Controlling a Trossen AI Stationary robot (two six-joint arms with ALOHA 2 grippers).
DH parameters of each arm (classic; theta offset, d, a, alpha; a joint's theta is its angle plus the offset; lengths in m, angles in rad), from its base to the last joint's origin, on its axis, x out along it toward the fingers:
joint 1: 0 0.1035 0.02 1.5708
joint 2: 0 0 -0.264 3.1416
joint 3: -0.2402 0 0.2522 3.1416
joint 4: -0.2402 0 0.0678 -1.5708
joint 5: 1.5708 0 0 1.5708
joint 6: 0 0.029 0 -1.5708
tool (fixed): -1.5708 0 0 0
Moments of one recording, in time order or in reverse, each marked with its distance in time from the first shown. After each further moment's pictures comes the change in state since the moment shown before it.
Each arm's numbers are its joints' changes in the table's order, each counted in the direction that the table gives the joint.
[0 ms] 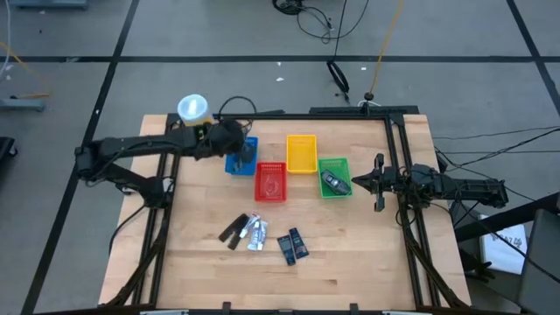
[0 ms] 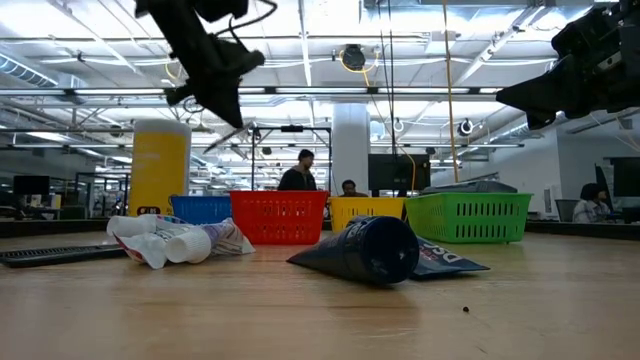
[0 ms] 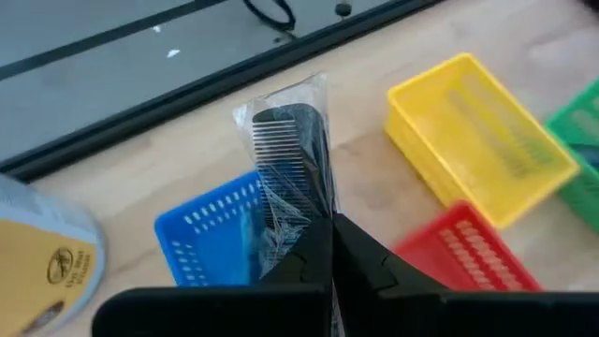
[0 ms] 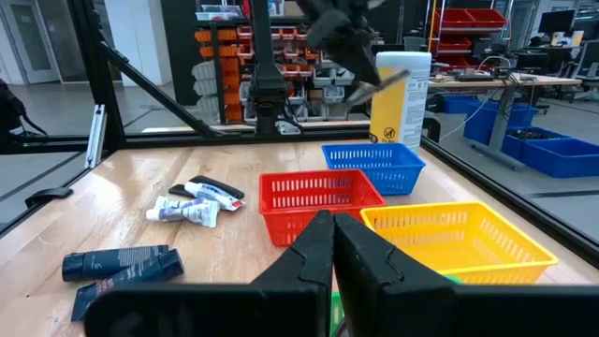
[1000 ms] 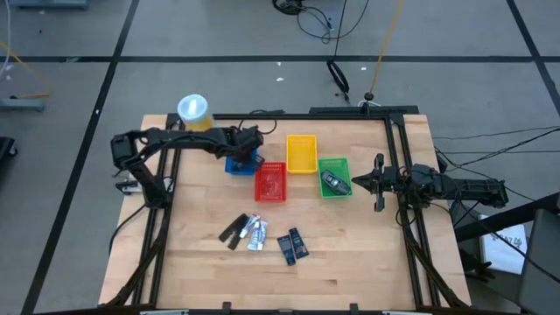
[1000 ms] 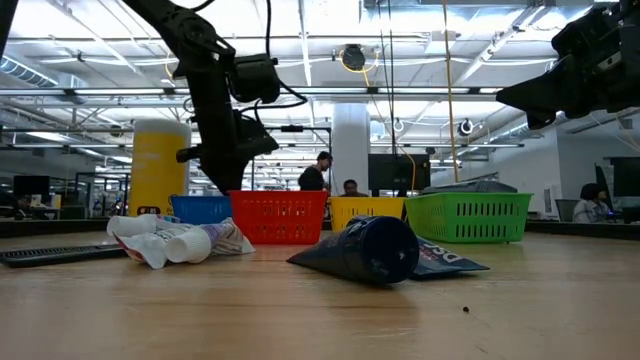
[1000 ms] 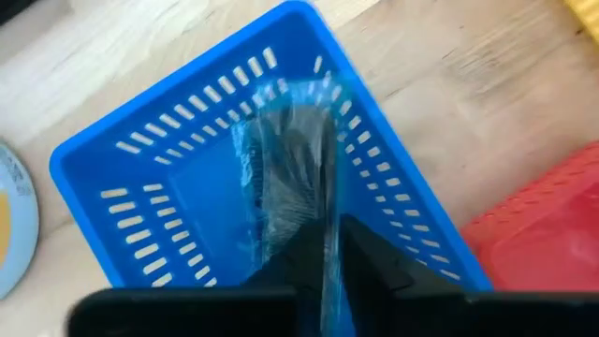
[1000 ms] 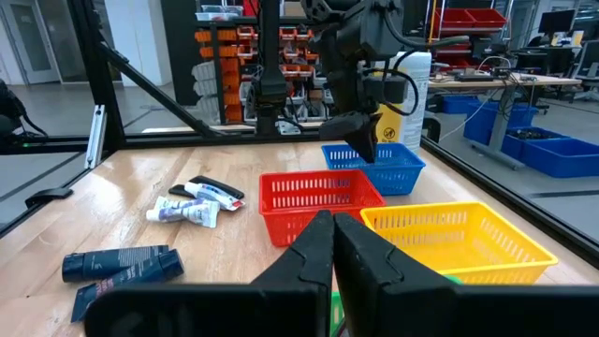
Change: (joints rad) left arm 0.073 -0.337 0.001 -0.003 -0.146 0.054; right arm 0.000 0.000 0.000 0.000 0.000 0.000
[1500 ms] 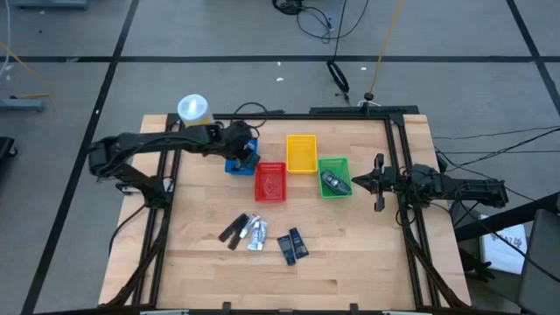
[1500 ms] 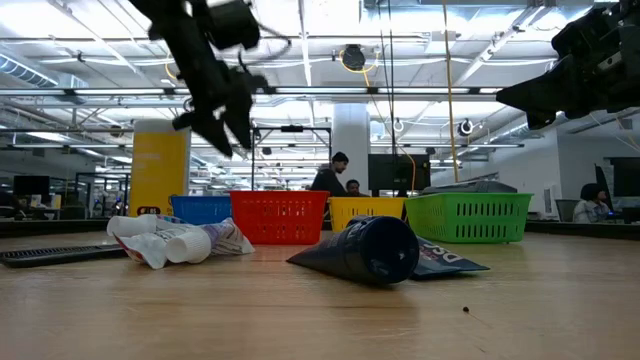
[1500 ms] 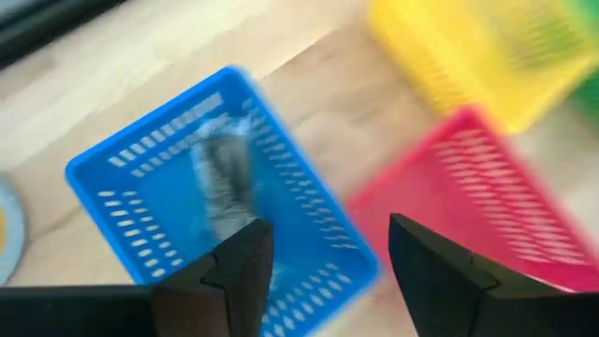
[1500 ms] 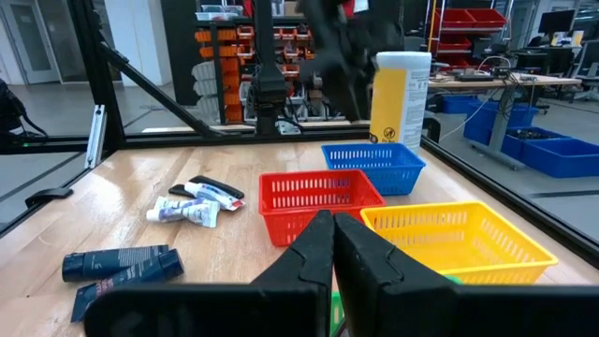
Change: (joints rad) left arm -0.036 0.241 0.001 -0.034 -0.102 0.005; right arm 0.000 0.000 0.000 0.000 0.000 0.000
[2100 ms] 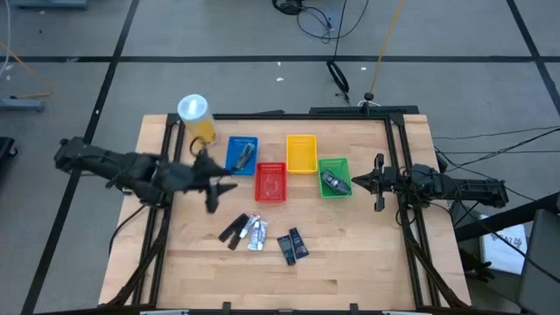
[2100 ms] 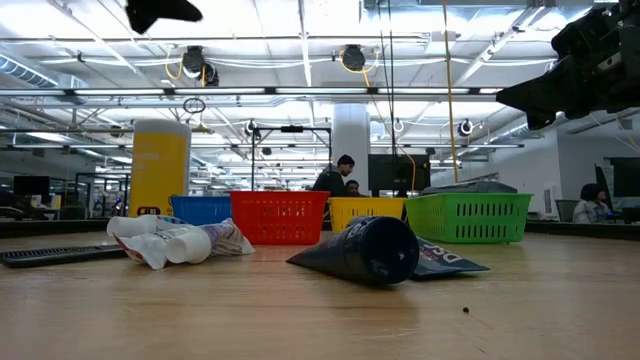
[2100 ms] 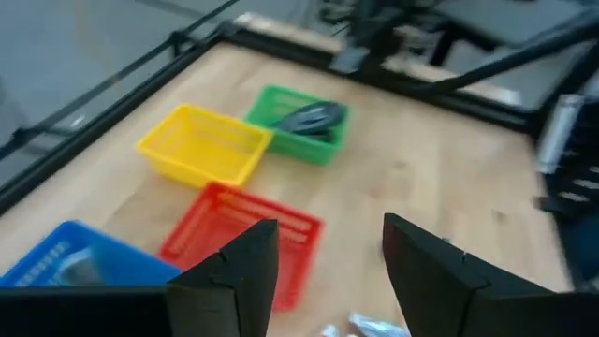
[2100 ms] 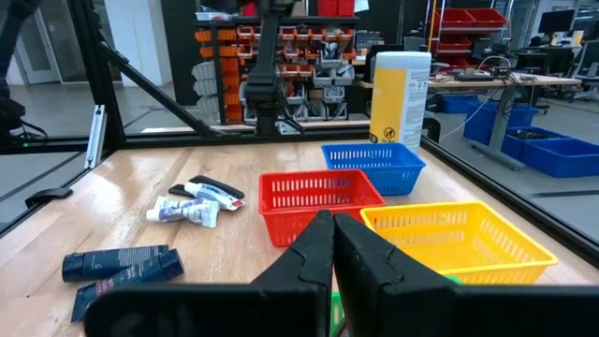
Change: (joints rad) left arm -0.648 0.503 0.140 0.151 0.324 0.109; right arm 0.000 0.000 0.000 0.000 0.000 0.000
